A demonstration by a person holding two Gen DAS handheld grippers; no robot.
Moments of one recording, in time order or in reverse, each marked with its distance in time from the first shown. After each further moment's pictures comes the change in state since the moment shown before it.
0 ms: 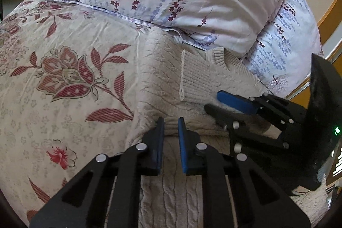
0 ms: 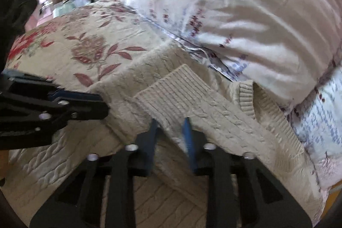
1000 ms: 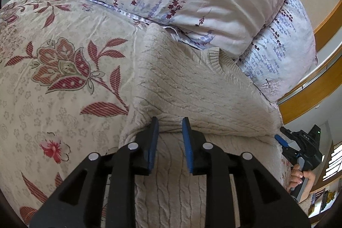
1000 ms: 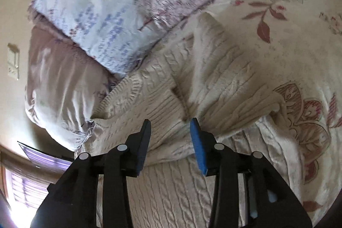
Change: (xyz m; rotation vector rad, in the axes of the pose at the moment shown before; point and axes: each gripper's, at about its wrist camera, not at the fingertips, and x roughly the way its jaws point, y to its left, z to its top) left arm -0.007 0.002 -0.002 -0.047 0.016 -0.055; right arm -0.109 -0.236 -0.239 1.384 -0.134 0.112
